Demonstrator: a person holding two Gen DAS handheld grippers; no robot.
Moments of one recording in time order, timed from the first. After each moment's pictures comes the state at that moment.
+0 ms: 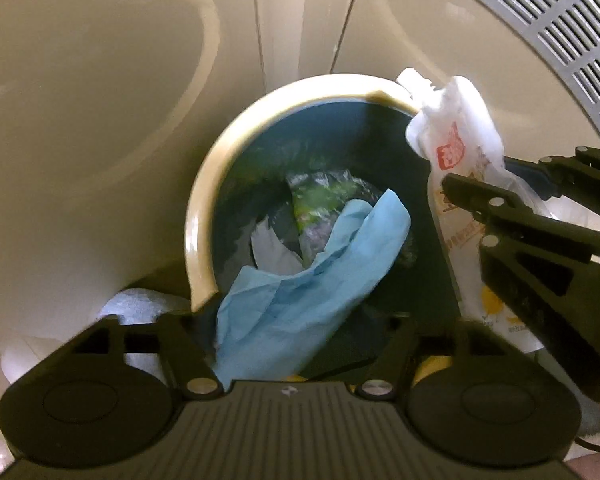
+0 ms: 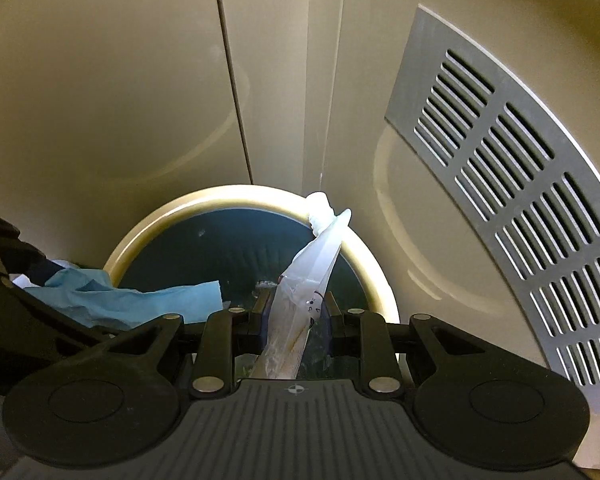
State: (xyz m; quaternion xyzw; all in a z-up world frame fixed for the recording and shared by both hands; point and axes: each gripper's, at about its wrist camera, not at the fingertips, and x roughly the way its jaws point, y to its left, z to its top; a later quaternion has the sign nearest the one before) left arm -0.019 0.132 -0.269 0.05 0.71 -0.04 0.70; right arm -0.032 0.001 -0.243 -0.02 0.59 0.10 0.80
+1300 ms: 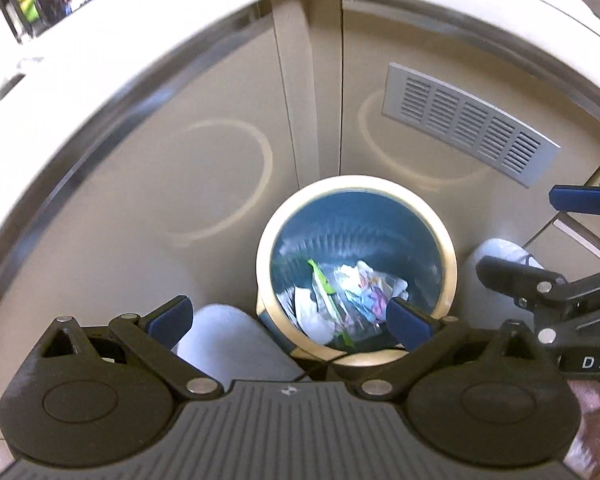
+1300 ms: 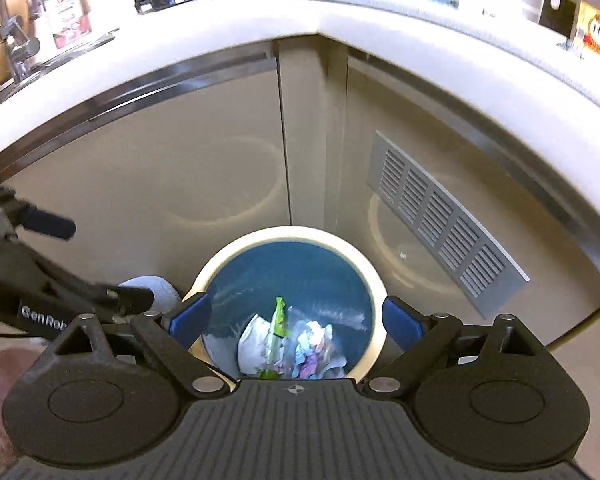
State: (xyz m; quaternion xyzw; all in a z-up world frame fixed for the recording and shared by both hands) left arm -0.176 0.131 -0.112 0.10 0.51 0.00 0.85; right arm -0.158 -0.010 -0.086 0.01 0.48 0.11 0.87
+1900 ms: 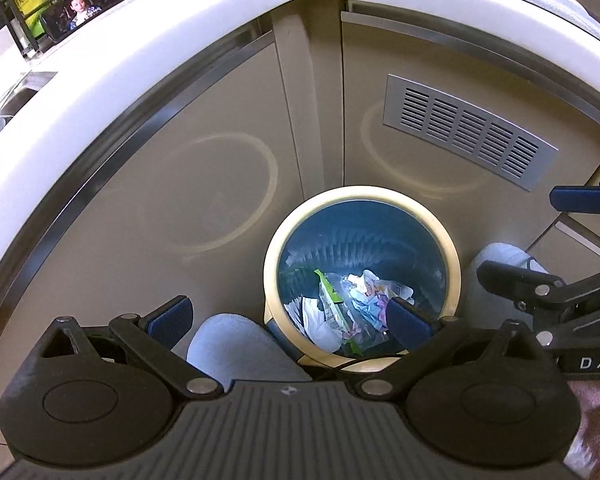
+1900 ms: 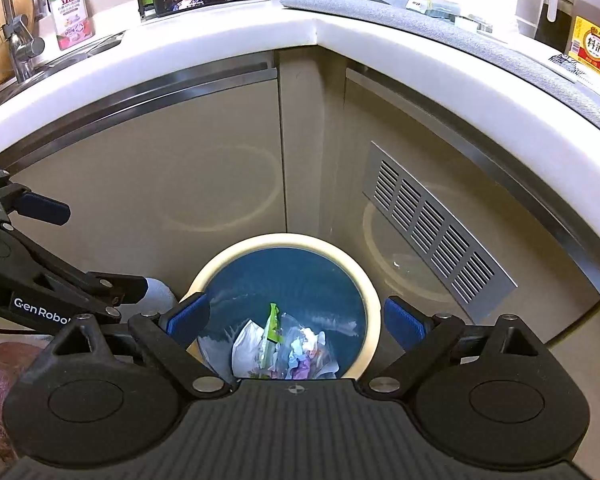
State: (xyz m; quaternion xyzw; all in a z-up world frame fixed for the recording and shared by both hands) left arm -0.178 0.127 -0.112 0.11 0.50 0.00 0.86; right arm -0.159 -0.011 -0.086 0.01 0.48 0.12 0.87
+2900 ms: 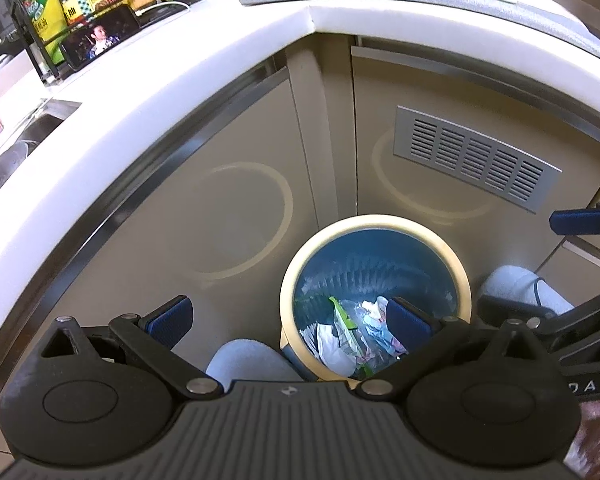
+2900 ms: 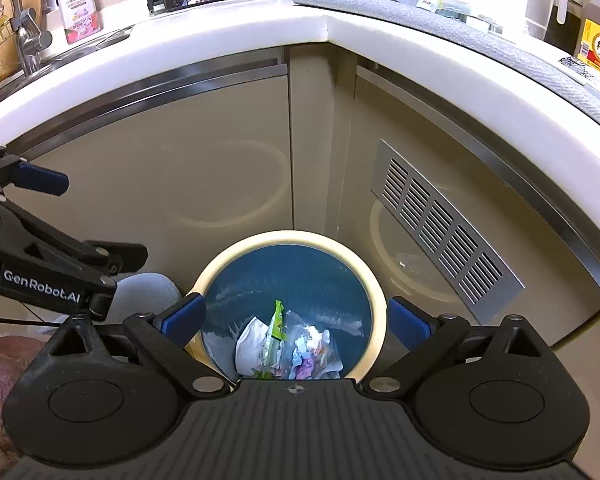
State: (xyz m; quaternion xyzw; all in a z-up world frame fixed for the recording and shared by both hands) left arm -0.187 0.128 -0.098 0.12 0.46 0.01 0.88; right arm -0.159 -0.009 -0.088 0.00 0.48 0.13 0.87
